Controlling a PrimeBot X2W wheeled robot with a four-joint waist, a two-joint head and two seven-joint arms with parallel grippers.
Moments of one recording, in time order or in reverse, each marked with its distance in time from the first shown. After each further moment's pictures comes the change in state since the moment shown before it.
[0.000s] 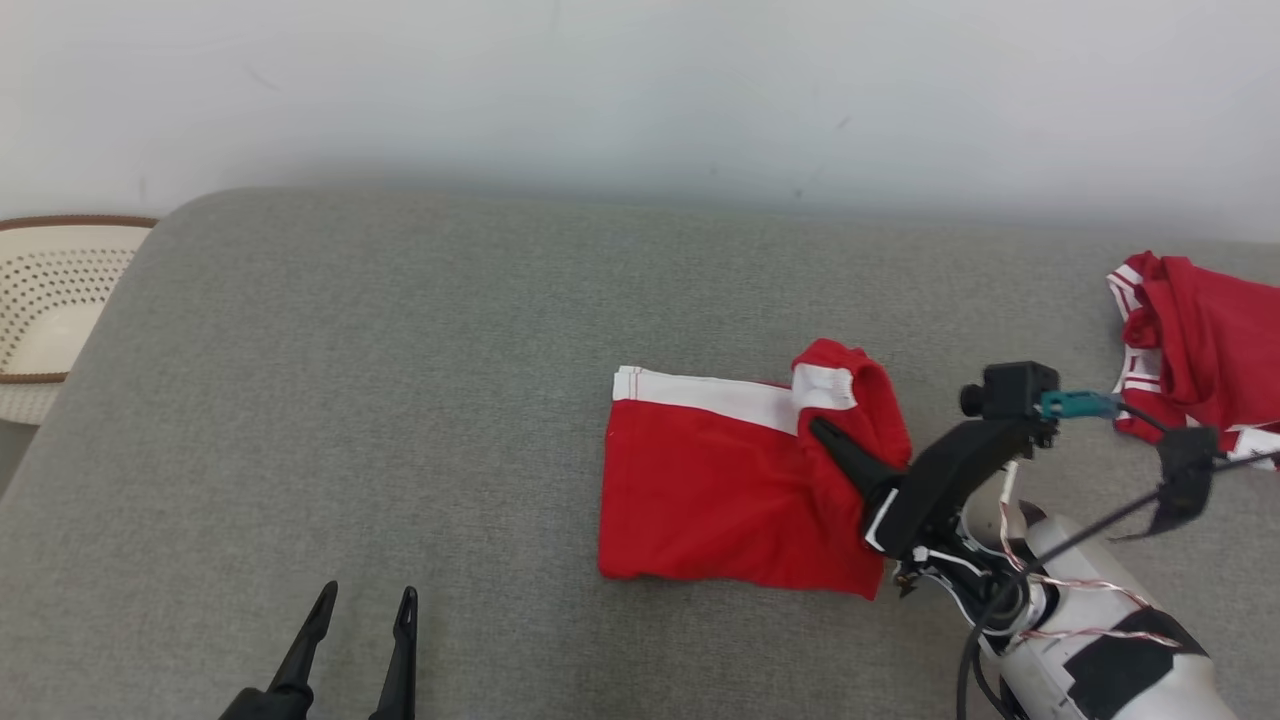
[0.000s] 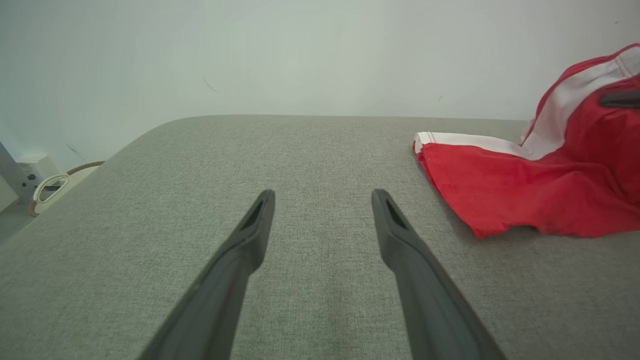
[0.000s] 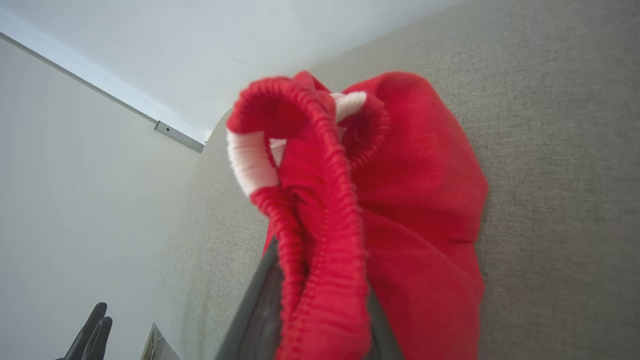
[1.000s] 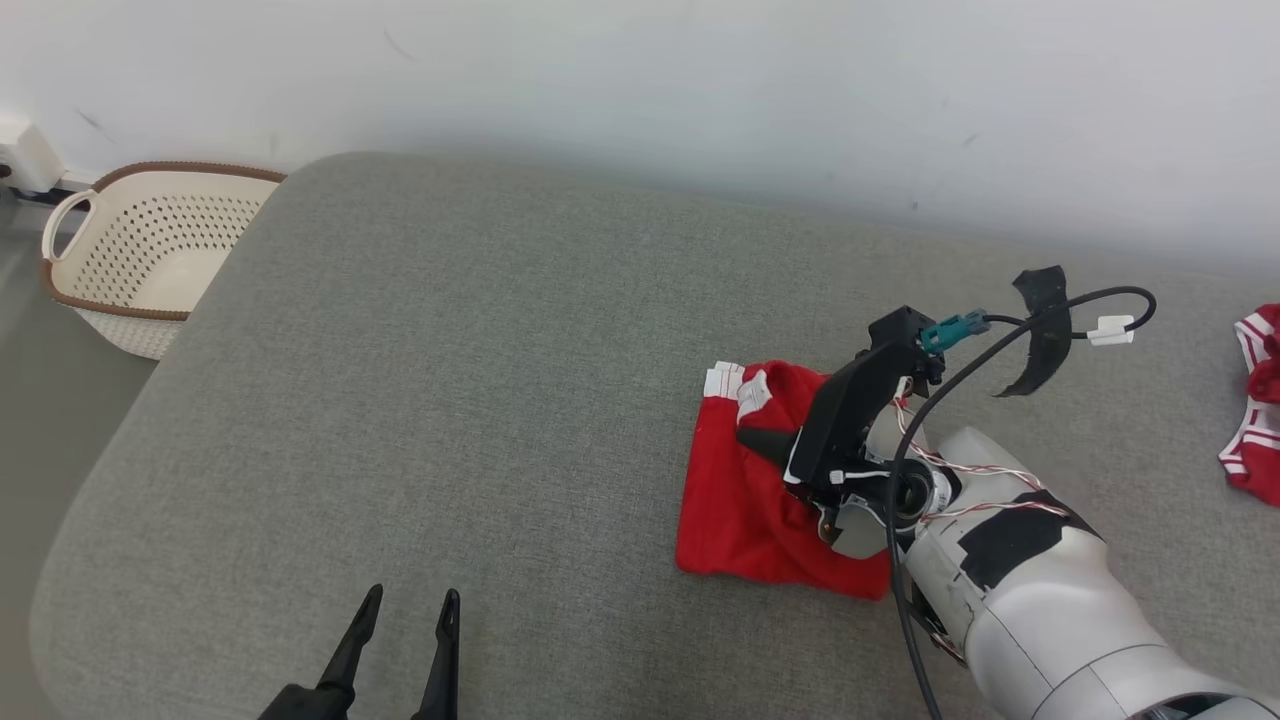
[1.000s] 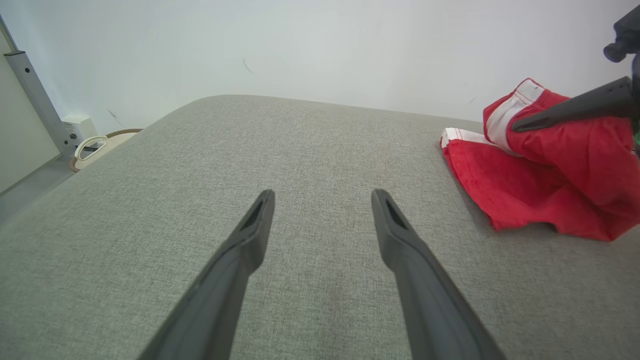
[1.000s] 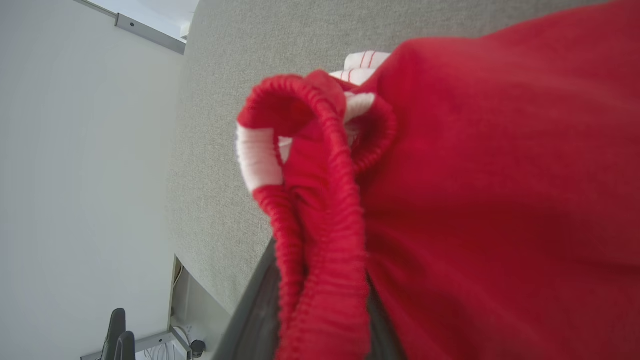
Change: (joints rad) left arm -0.017 -0.060 -0.024 0.041 -0.010 -0.012 0.000; right arm -0.355 0.222 -0.013 0.585 0.000 0.000 0.253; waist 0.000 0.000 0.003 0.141
